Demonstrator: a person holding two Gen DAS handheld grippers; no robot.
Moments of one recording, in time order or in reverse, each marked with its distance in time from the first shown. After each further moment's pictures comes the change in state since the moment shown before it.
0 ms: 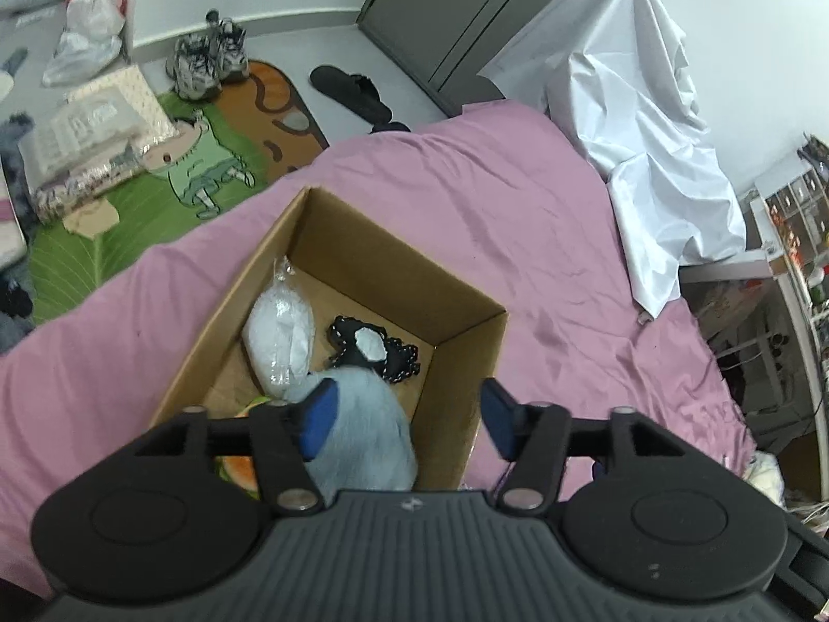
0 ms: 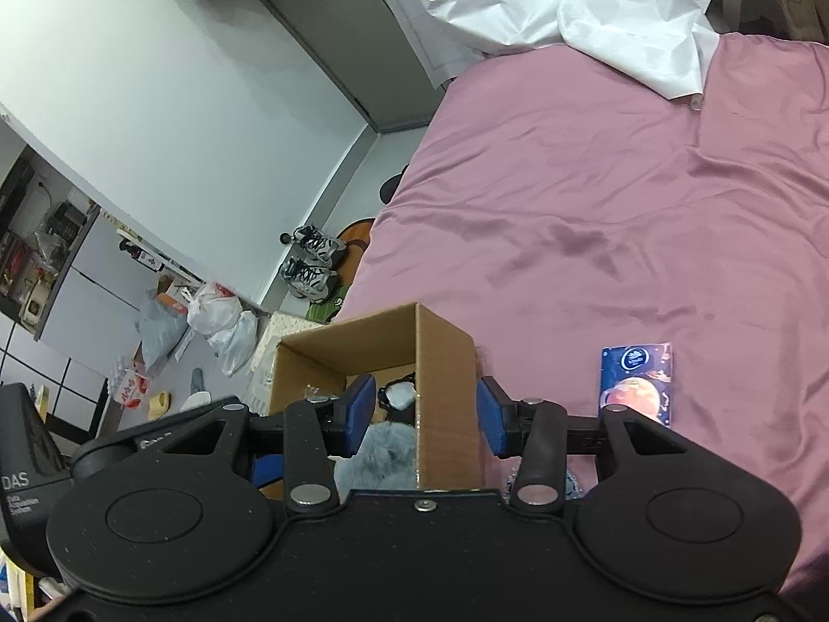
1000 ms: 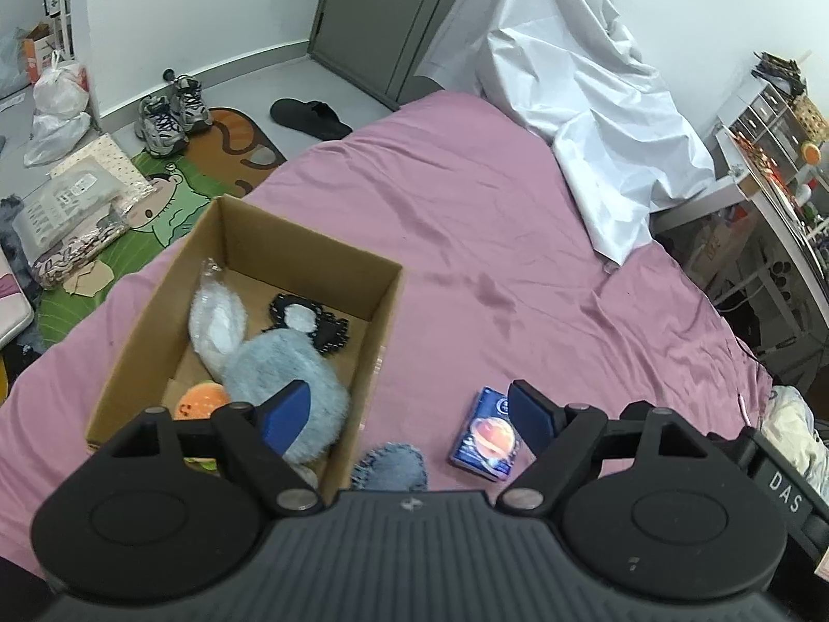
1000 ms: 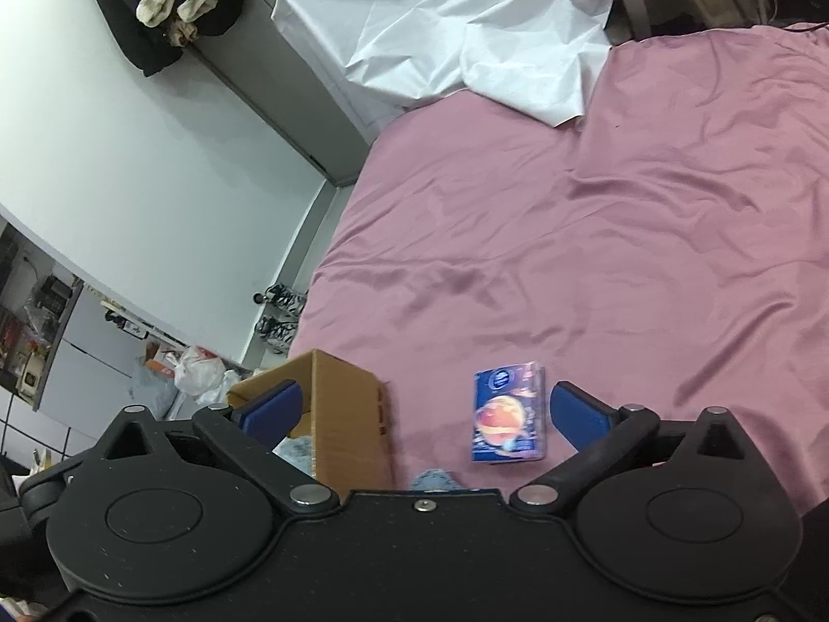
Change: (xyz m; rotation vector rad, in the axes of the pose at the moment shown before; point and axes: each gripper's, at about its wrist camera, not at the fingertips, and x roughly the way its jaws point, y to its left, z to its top) left arm -0.019 -0.077 -0.042 0.177 -0.040 0.044; right arm -0.054 -0.084 -0.002 0.112 -0.107 -0.024
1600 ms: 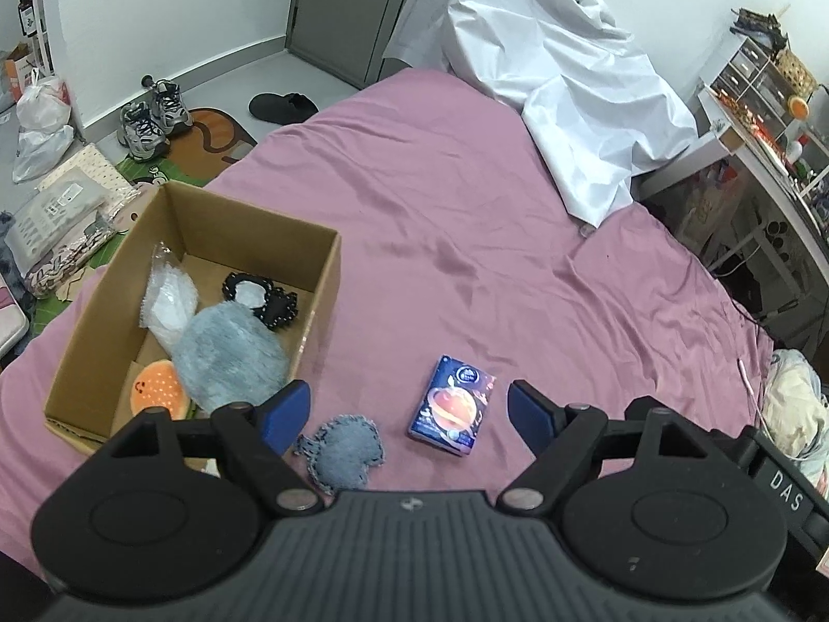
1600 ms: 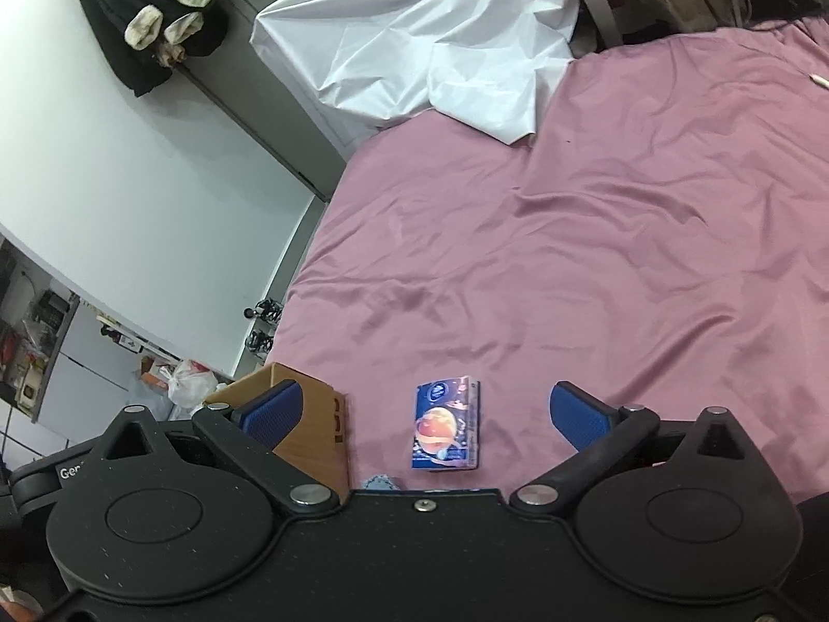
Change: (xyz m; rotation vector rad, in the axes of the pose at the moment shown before) left arm 0.008 -0.045 -0.021 0.063 0.028 0.021; right arm -0.020 -0.048 0.007 0.023 -0.025 -0.005
